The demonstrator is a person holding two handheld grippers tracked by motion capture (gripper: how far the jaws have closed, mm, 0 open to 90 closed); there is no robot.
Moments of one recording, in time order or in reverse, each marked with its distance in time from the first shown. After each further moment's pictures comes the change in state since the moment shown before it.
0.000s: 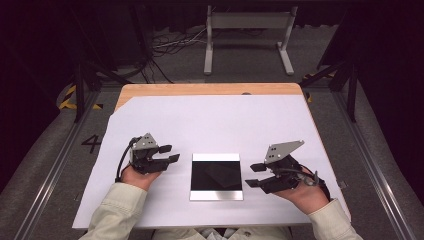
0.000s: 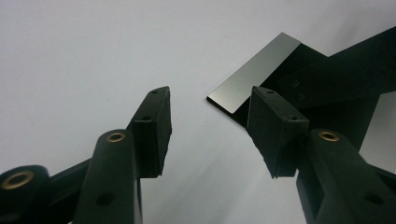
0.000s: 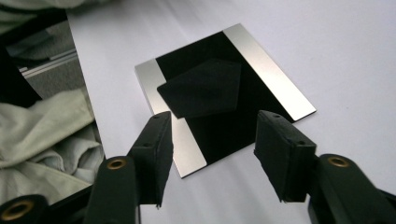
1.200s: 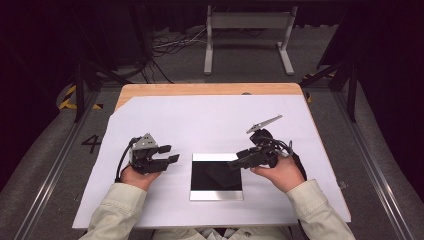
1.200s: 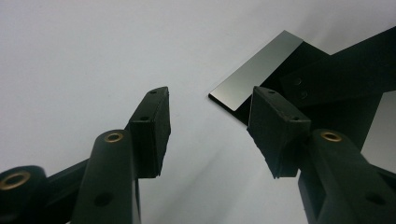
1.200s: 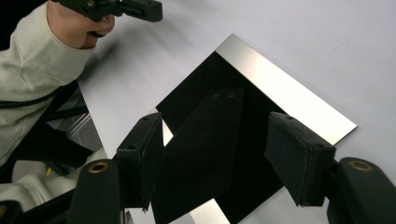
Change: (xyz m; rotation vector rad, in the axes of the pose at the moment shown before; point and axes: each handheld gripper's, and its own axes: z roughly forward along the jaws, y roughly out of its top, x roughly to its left) left arm 0.001 -0.002 -0.001 0.006 0.008 -0.005; right arm -0.044 0.039 0.048 0.065 0.142 0.358
